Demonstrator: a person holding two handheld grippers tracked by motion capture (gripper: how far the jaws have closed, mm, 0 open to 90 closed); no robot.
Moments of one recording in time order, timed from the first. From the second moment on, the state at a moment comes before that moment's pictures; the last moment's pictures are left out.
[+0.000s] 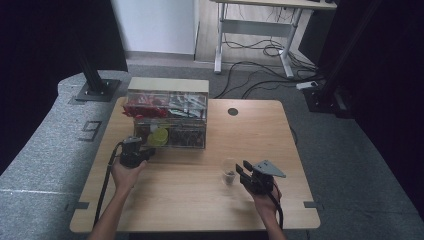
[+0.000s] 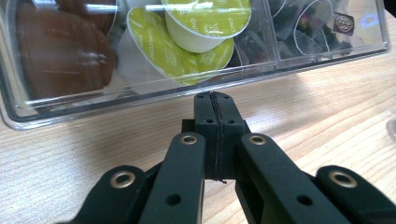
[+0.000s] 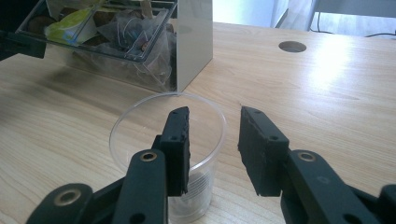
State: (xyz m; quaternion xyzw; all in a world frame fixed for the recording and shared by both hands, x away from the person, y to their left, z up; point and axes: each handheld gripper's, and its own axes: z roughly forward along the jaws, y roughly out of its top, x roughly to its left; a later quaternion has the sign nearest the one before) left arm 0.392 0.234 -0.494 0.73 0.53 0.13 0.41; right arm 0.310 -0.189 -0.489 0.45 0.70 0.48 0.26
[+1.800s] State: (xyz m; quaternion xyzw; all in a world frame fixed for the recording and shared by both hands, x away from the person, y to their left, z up) left arm 0.288 0.213 -0.530 0.78 0.46 0.15 0.41; right arm 0.292 -0.259 -0.551 0.48 0.73 0.44 0.23
